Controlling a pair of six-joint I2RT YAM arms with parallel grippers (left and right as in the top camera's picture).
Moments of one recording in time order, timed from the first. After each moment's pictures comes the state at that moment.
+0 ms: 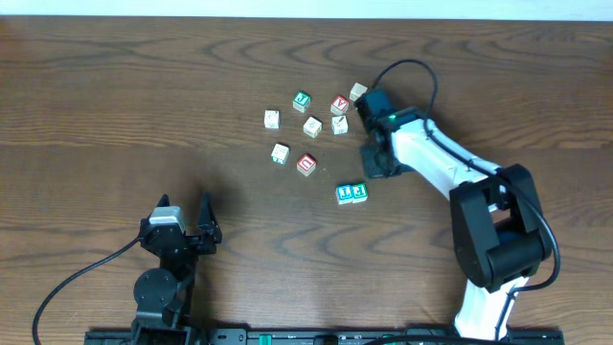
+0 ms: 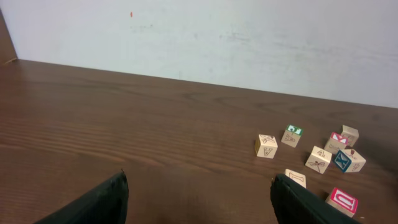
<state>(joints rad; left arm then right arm) -0.11 0.01 0.02 -0.10 -0.11 -0.15 0.39 2.00 1.33 -0.80 0.20 0.34</state>
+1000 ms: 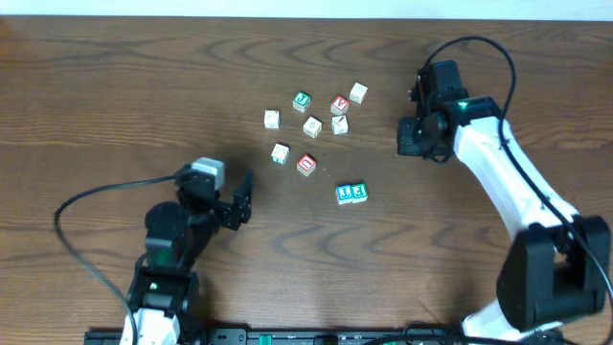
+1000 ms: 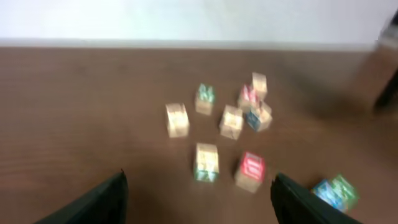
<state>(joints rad) -0.15 0.78 0.27 0.18 0.27 -0.12 0.21 1.75 1.33 -0.84 -0.03 0.25</state>
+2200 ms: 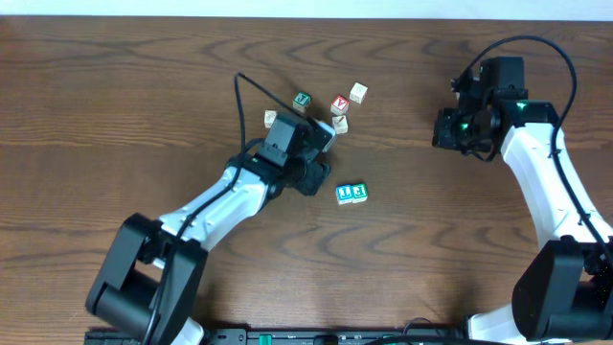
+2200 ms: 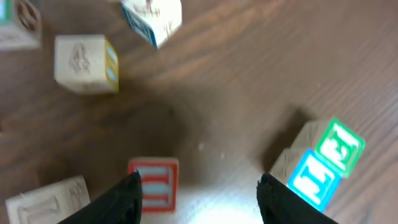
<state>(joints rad) -0.51 1.73 1.00 -0.22 0.22 0.09 -0.01 1.68 1.31 -0.81 -0.23 0.15</state>
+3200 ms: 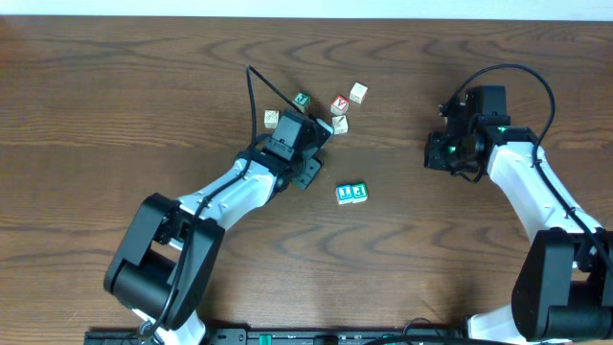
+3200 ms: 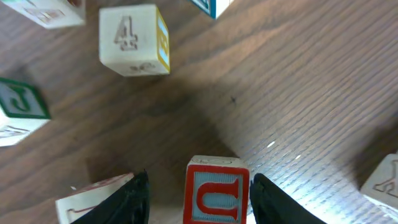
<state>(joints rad) -0.51 1.82 1.03 -0.22 0.04 0.16 0.01 1.68 1.10 -0.63 -0.24 0.15</state>
